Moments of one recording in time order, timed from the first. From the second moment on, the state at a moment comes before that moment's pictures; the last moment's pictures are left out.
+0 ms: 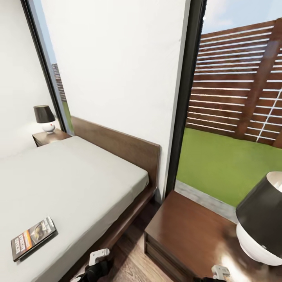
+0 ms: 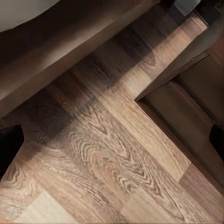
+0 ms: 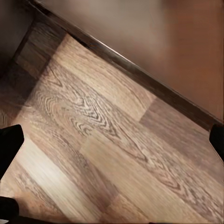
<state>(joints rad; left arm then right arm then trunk) -0.39 -0.07 0.21 -0.32 0.06 -0.08 -0.19 -0.43 -0.21 -0.16 -0.13 -0.04 0.02 0.54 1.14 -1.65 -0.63</state>
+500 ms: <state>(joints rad) -0.39 -0.07 0.21 -0.32 0.06 -0.08 -0.19 -0.43 -0.21 -0.16 -0.13 -0.04 0.02 0.54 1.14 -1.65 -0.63</state>
